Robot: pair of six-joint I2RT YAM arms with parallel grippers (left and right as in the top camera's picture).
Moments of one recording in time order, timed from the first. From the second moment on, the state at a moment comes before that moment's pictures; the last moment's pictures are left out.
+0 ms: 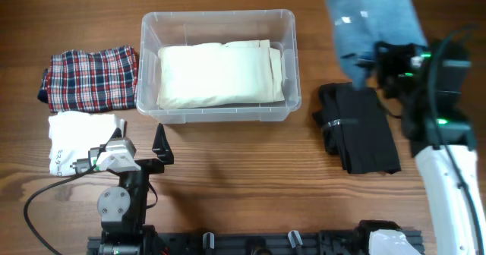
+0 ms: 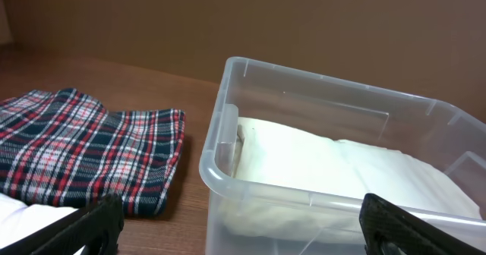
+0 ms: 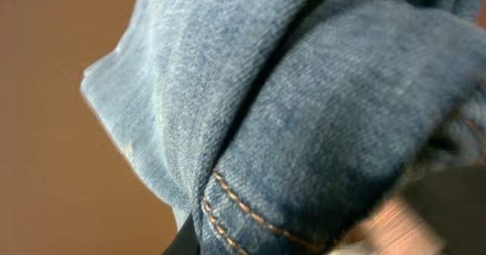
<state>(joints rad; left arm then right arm) -0.01 0.02 0.01 -0.07 -0.03 -0.22 -0.02 1.17 1.03 -0.38 -0.13 1.20</state>
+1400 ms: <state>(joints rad) -0.01 0.02 0.01 -0.07 -0.03 -0.22 0.69 1.58 1.02 -0.09 0.29 1.66</state>
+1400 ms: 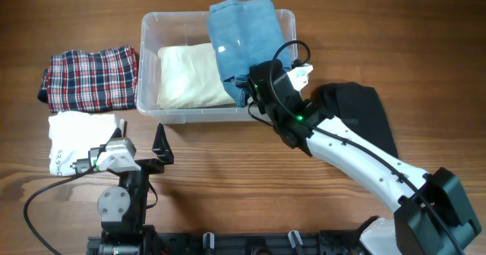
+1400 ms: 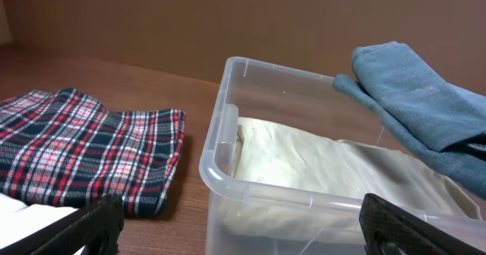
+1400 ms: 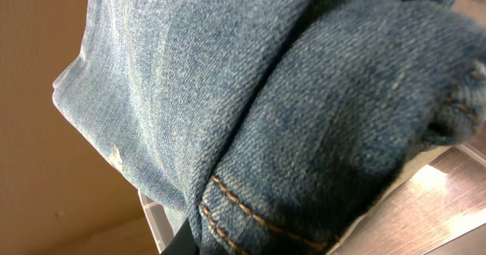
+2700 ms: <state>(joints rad) -0.01 0.02 0.01 -0.07 -0.03 -0.22 0.74 1.59 1.03 0.02 0.34 1.54</state>
